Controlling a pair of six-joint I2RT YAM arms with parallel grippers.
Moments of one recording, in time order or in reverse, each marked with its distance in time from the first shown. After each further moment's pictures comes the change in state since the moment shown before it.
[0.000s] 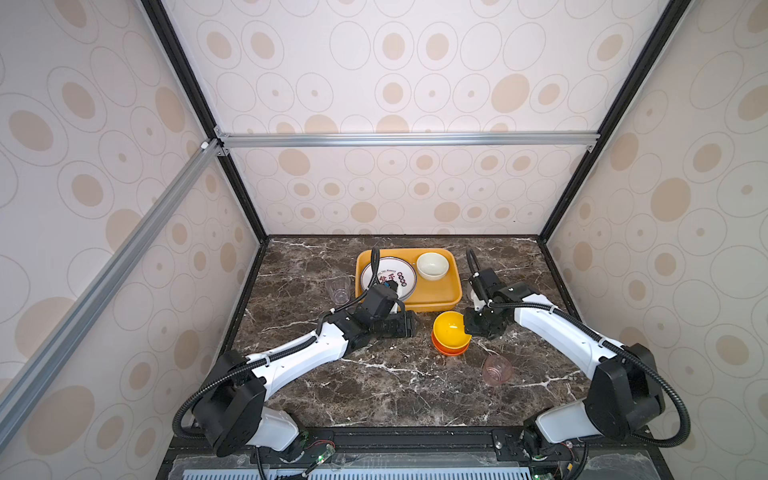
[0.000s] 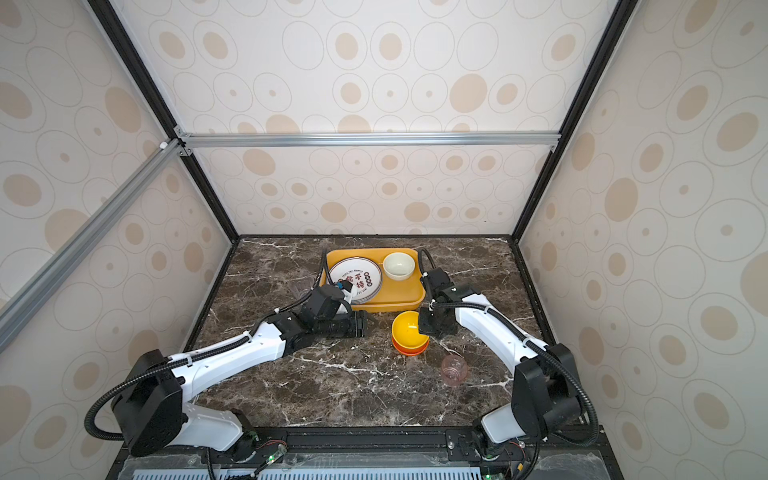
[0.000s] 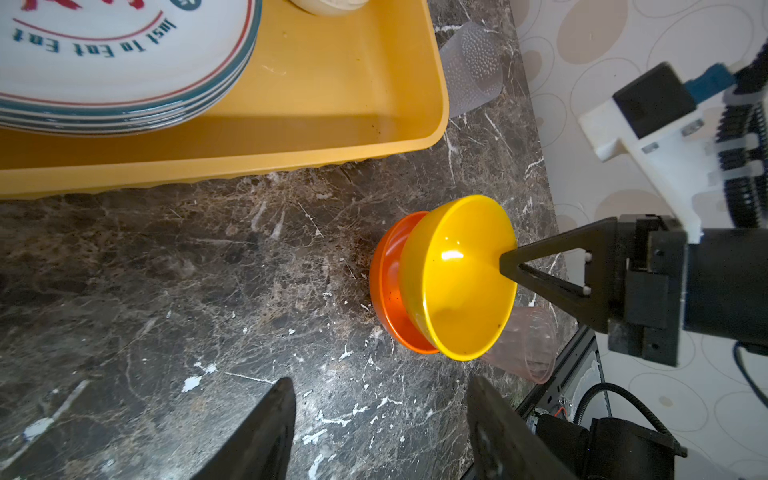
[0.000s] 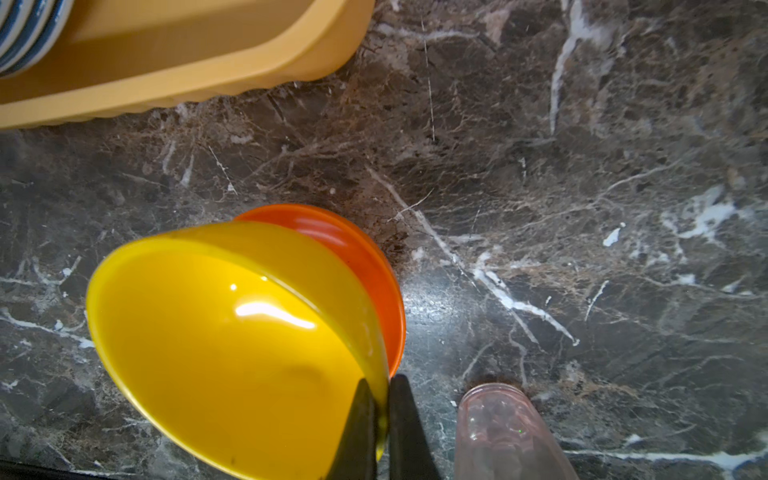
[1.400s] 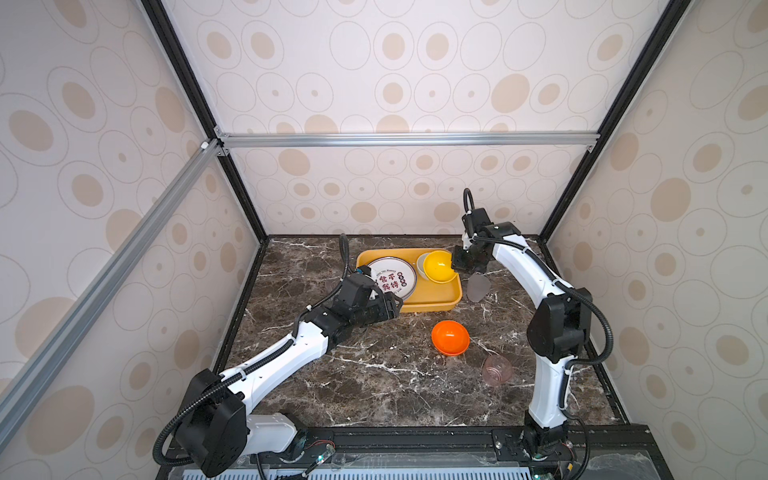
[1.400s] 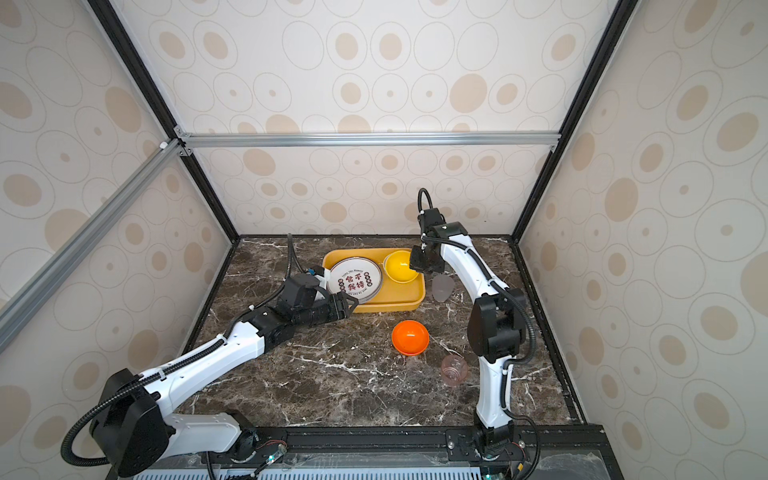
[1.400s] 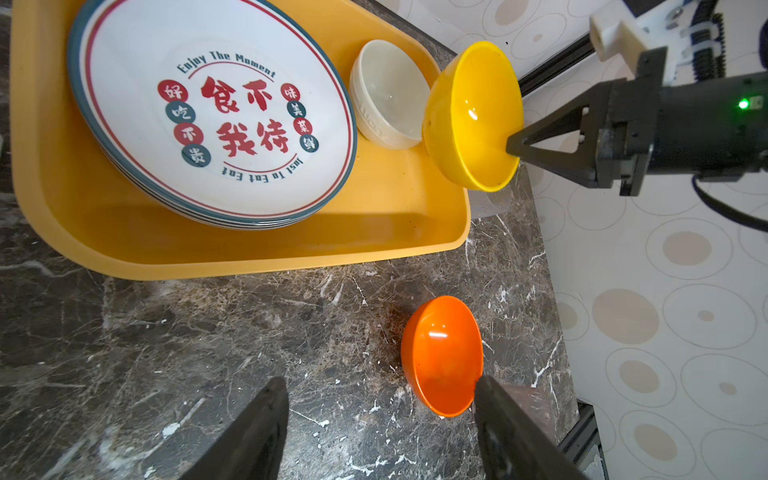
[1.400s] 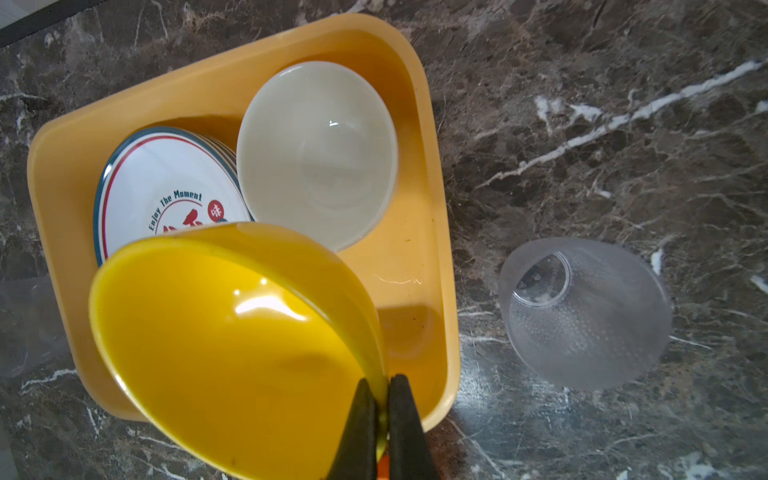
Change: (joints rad) left arm 0.153 -0.110 -0.004 -0.019 -0.079 -0.020; right arm -0.132 0.603 0.873 -0.125 -0.047 -0.031
